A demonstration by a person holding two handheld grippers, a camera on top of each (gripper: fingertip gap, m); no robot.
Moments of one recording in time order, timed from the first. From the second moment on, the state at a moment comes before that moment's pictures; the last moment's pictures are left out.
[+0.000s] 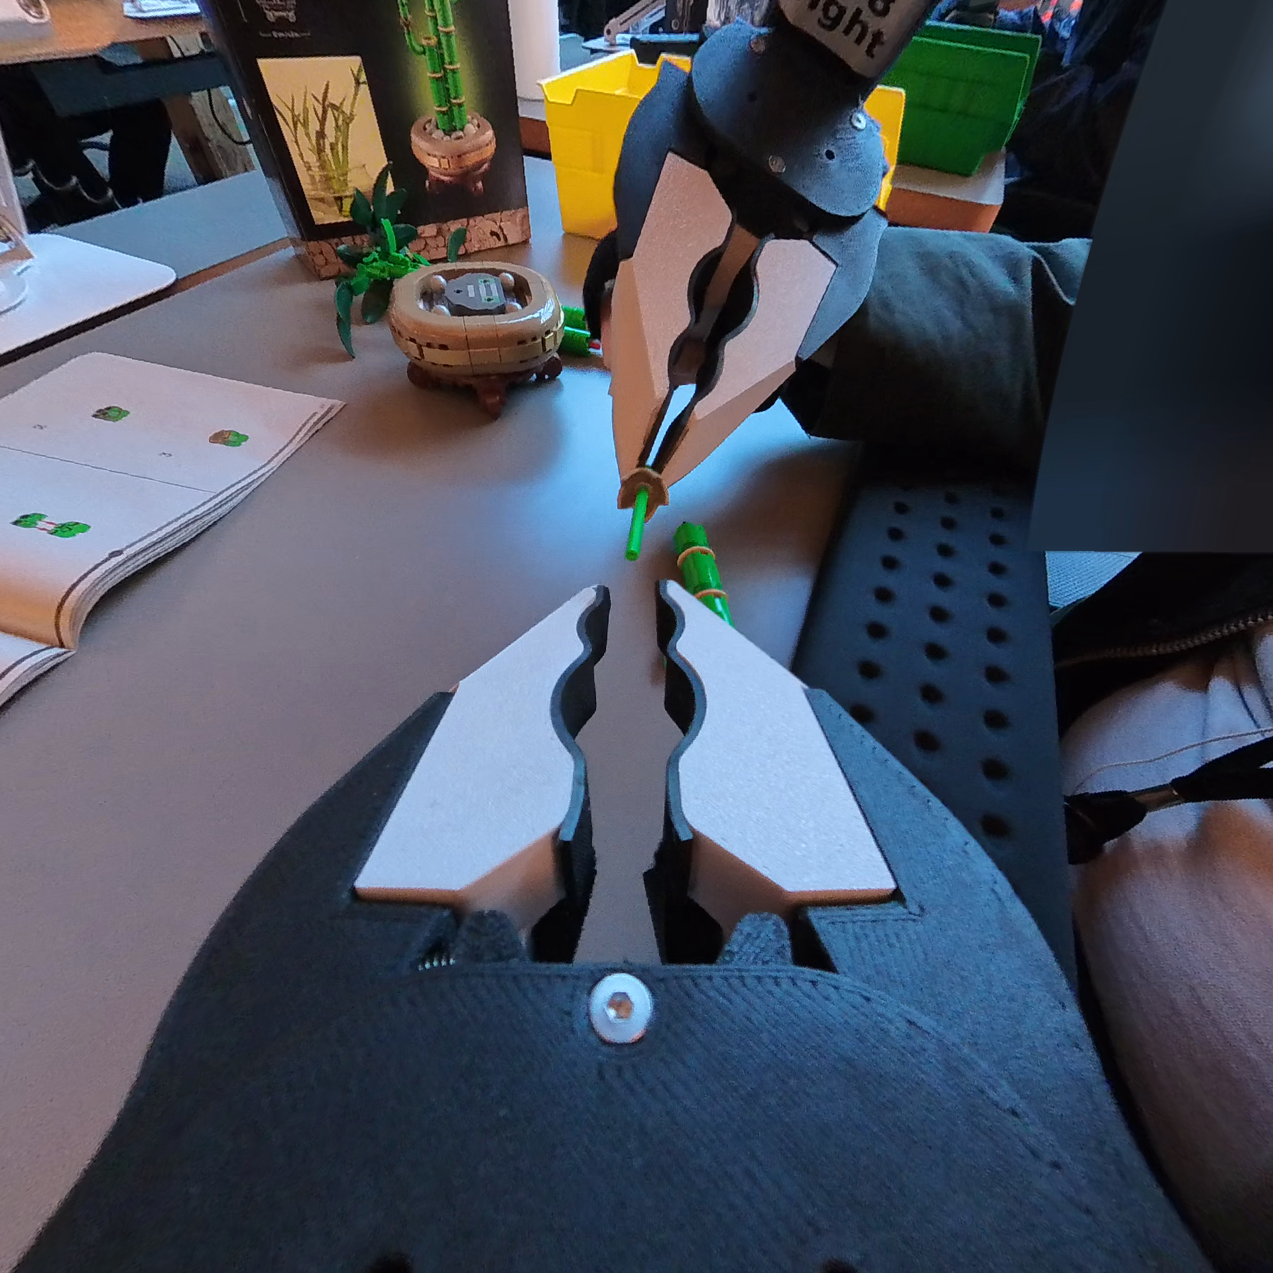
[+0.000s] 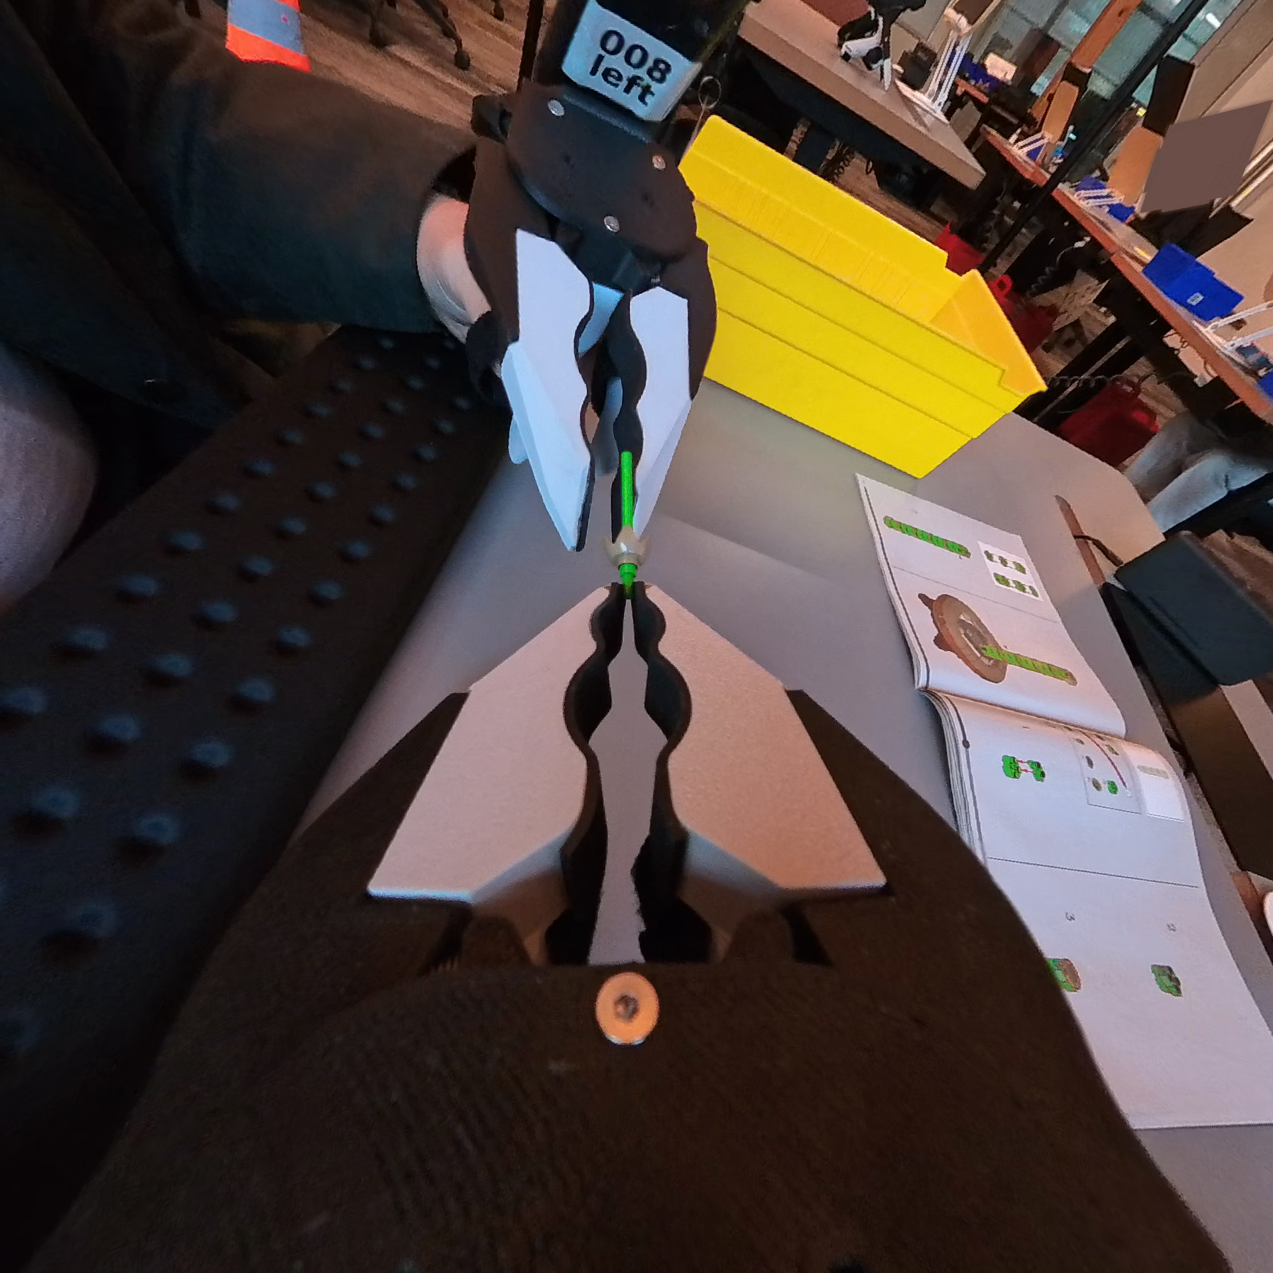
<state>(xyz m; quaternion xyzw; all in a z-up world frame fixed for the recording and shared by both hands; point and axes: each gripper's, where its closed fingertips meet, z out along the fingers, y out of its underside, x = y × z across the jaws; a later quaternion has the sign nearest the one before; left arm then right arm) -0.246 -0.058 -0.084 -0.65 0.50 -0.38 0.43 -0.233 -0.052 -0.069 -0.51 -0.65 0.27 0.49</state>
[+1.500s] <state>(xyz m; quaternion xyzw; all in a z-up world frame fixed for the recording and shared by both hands) -0.246 -0.065 -0.079 -0.62 0.52 -0.40 0.43 -0.233 -0.066 -0.034 -0.46 -0.63 0.32 0.55</state>
